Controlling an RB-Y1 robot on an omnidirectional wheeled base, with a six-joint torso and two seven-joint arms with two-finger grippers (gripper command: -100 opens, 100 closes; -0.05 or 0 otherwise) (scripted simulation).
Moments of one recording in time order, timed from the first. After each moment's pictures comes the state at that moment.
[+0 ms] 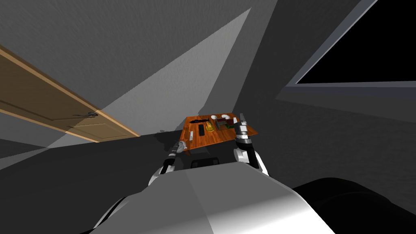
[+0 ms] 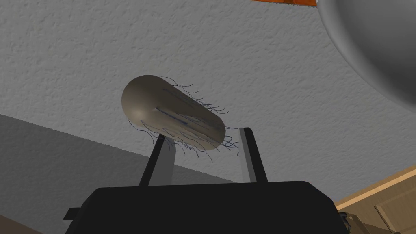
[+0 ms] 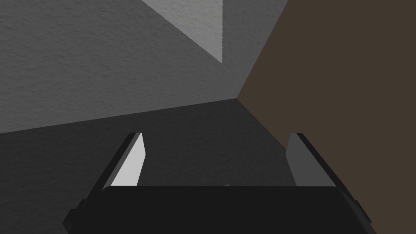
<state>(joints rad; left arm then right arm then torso) -0.07 0.26 0.11 -0.49 -0.06 -0.90 -0.34 0.50 -0.04 0.00 -2.34 0.09 -0.37 0.03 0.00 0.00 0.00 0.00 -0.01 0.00</state>
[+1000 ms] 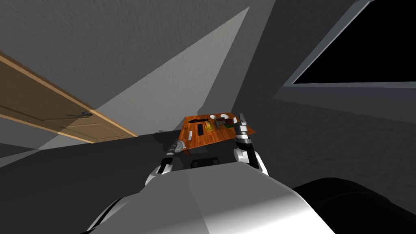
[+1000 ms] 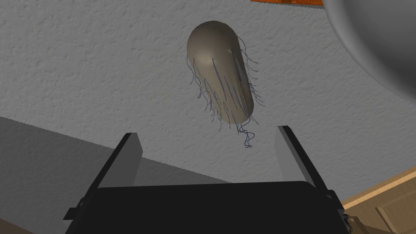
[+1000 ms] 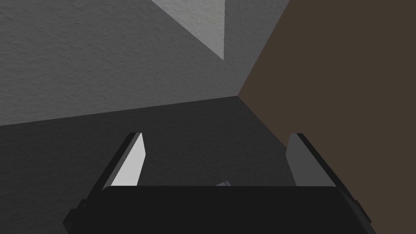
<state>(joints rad) -0.07 0.30 0.12 -0.53 -0.08 -0.86 -0.30 0.50 -0.03 0.00 -2.34 0.09 -0.37 0.03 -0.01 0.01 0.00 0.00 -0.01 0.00</state>
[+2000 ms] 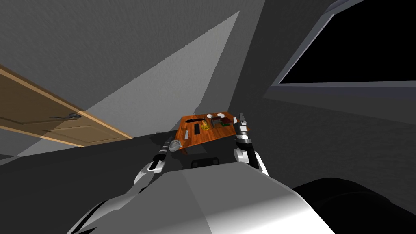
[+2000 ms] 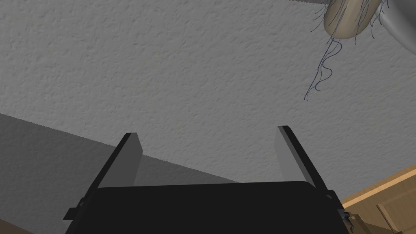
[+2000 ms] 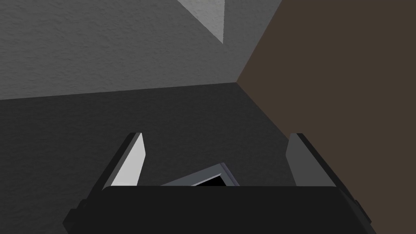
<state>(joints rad) -0.08 0.42 0.15 -0.60 -0.11 -0.74 -0.15 0.50 -0.04 0.00 -2.34 0.09 -0.37 0.03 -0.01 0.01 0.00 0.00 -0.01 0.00</state>
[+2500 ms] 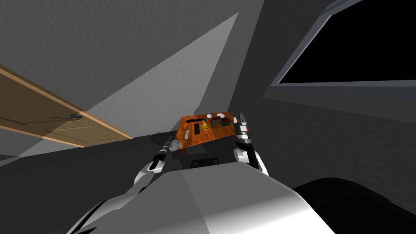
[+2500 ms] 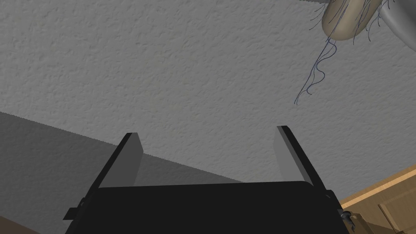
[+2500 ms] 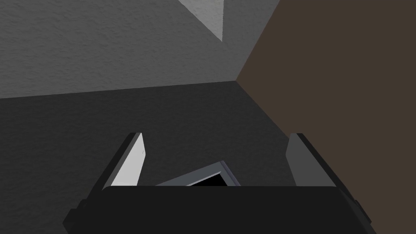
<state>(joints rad) -0.08 0.43 0.15 -0.60 -0.11 -0.74 -0.15 0.50 -0.04 0.00 -2.34 0.09 -0.37 0.03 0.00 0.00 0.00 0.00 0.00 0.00</state>
